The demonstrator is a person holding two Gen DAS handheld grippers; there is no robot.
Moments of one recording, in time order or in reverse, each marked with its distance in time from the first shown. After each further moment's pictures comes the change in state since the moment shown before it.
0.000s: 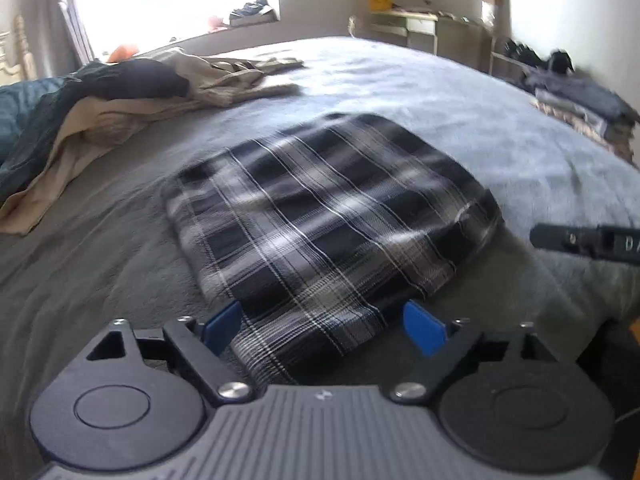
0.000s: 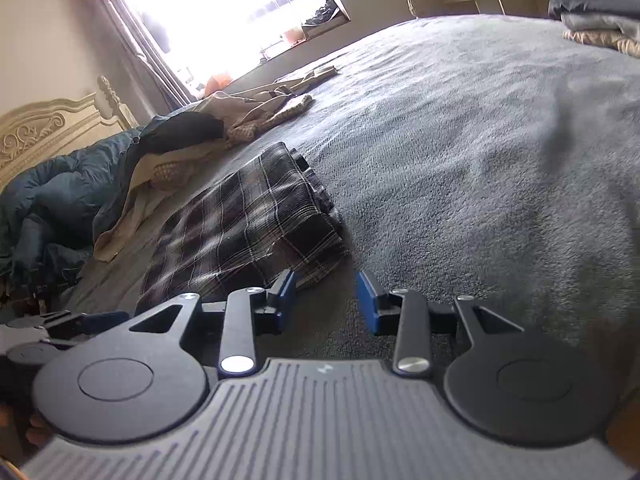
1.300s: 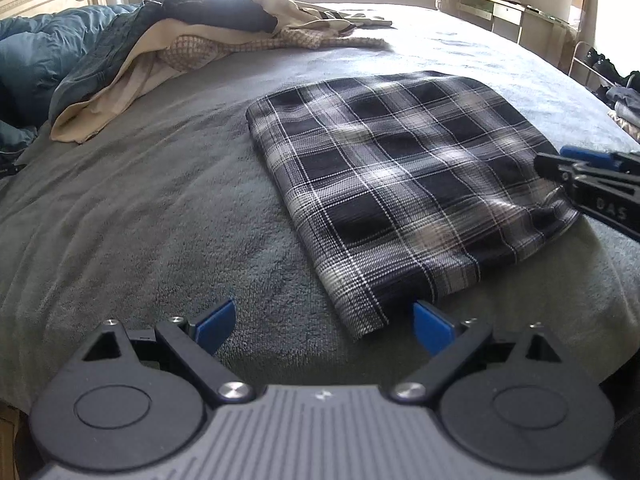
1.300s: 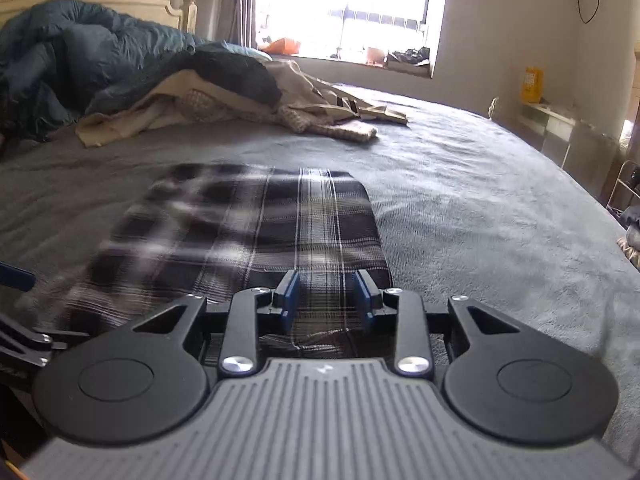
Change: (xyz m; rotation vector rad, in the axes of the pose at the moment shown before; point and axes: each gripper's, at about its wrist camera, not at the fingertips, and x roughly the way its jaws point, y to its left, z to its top) left arm 0.012 0.034 -0.018 -0.187 0.140 0.138; right arm 0.062 0.094 0.014 -0.597 -0.014 -0.129
